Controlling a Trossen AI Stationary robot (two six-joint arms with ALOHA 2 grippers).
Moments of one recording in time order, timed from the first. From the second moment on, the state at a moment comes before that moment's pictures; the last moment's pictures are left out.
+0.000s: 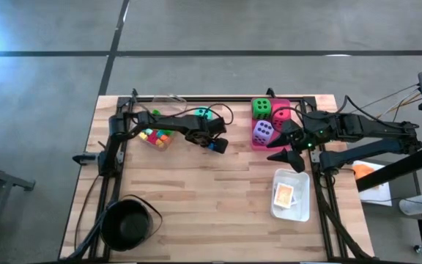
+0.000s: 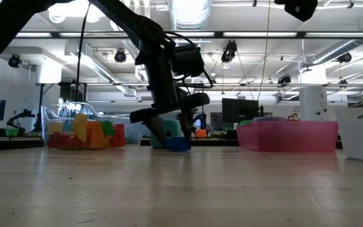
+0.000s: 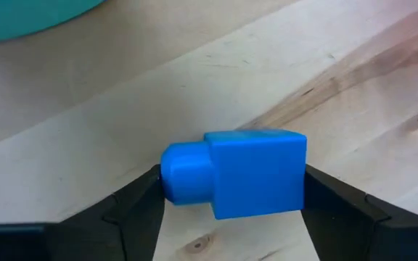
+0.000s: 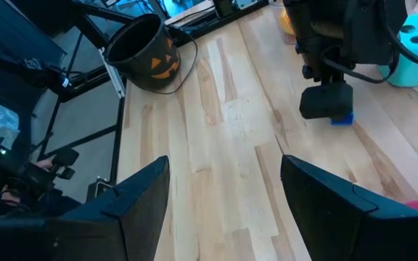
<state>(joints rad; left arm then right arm) 0.26 2.08 1.45 -0.64 -0.04 -0.86 0.02 0.90 1.08 -0.72 -0.13 0.46</state>
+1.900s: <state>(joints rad) 0.53 1.37 1.15 -1.09 -0.25 -0.78 0.02 0.90 1.08 -0.72 -0.13 0.46</state>
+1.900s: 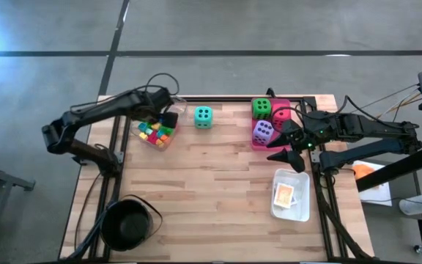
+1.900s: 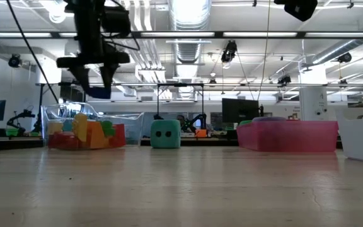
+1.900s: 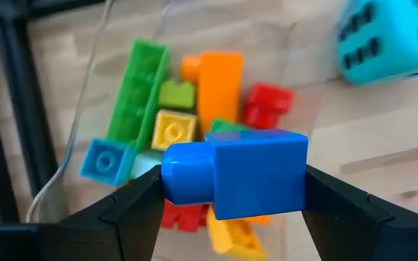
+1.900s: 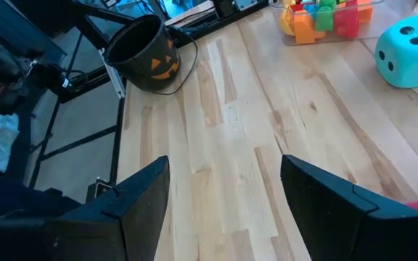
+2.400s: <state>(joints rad) 0.56 1.34 0.99 -1.07 -0.16 -0.86 0.02 0.90 1.08 -0.72 -0.13 0.46</state>
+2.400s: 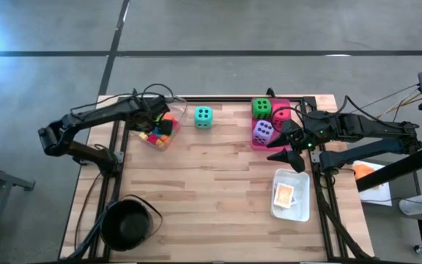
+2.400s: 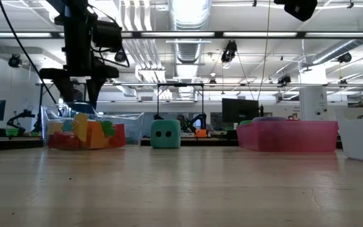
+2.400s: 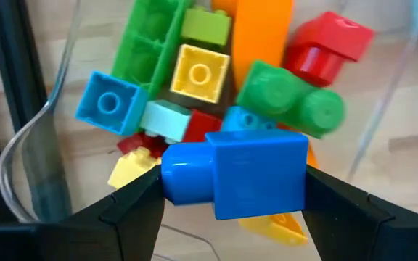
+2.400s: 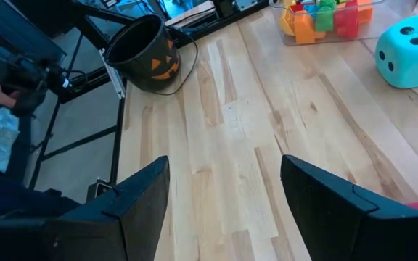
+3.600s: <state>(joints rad) 0.64 1.34 0.86 -1.00 -0.11 -0.92 0.02 0.90 1.08 -0.72 -0.13 0.46</state>
